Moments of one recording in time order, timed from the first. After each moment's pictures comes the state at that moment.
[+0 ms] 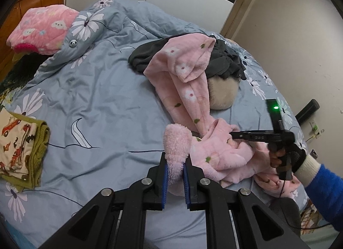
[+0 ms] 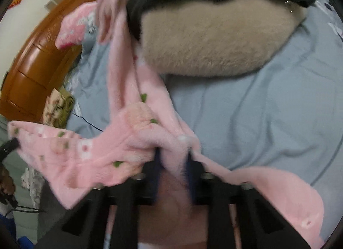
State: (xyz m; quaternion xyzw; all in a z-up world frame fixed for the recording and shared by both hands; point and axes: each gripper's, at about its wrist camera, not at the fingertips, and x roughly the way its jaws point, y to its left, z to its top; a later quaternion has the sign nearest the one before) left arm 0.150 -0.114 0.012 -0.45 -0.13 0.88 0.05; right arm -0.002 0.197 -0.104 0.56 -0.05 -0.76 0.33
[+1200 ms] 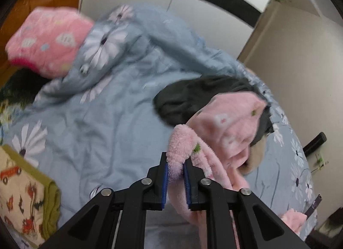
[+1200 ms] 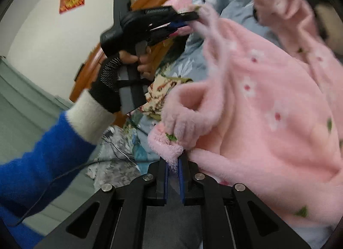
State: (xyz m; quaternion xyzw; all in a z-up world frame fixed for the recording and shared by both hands) left arm 0.027 -0.238 0.008 -0.43 -0.18 0.89 -0.01; right arm 0.150 0.040 -0.027 0.52 -0.18 -0.66 0.52
